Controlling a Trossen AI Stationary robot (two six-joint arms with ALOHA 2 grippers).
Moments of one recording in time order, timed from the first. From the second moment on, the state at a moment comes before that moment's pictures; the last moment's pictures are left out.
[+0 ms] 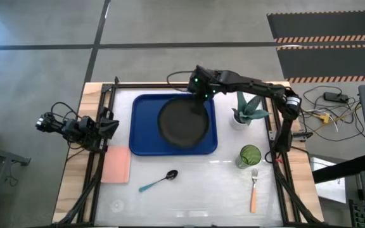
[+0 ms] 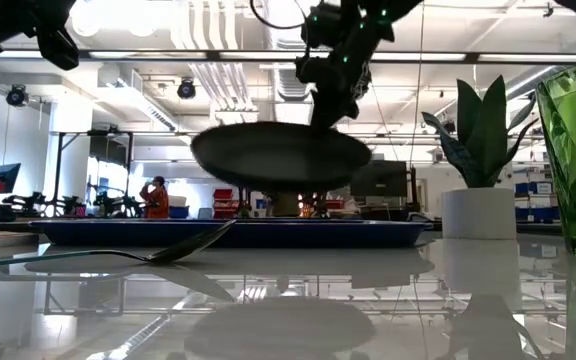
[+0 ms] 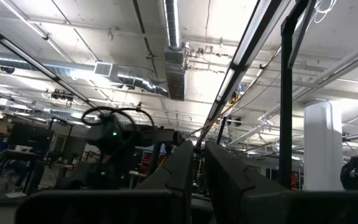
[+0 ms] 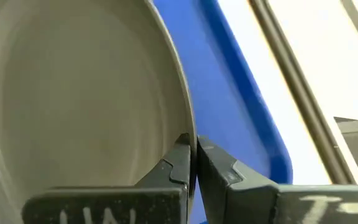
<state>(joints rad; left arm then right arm) -0.37 0.05 0.01 0.70 -0.41 0.11 -0.42 1.87 1.70 -0.85 -0.06 -0.08</state>
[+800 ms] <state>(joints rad) -0.37 0.05 0.01 0.71 -0.43 0.11 -0.46 2.01 1.70 -0.82 0.08 -0.21</state>
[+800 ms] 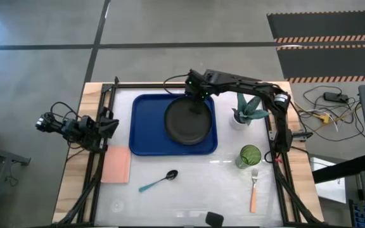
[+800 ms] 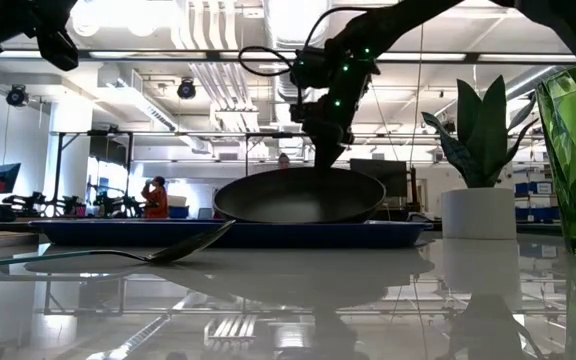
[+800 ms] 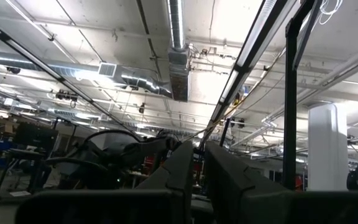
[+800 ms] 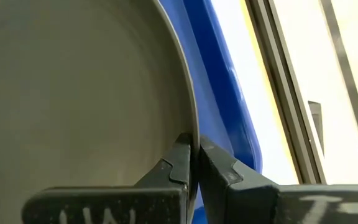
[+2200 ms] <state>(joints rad) -0.37 0.05 0.01 0.73 -0.43 0.11 0.02 1.82 1.67 -0.71 0.10 0.01</state>
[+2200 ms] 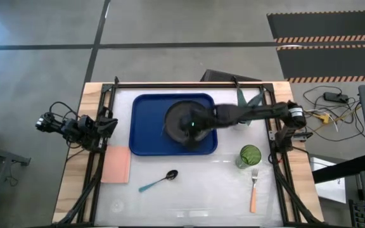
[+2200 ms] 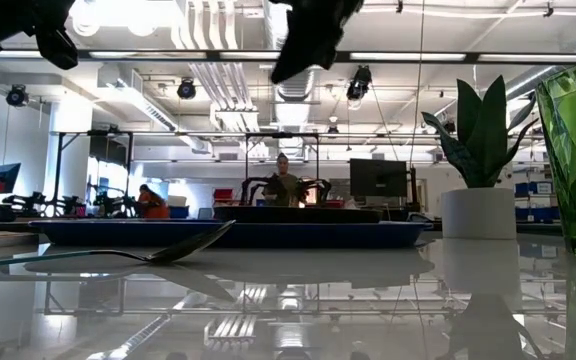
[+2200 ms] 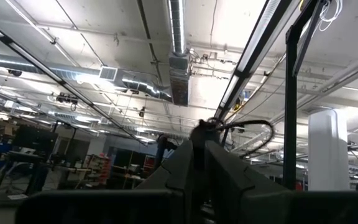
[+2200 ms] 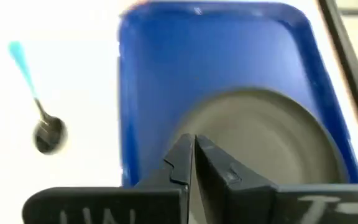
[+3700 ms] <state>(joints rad) -0.37 0.05 0.01 0.73 -0.43 0.11 -0.02 2.04 1.66 -0.65 0.13 0.03</state>
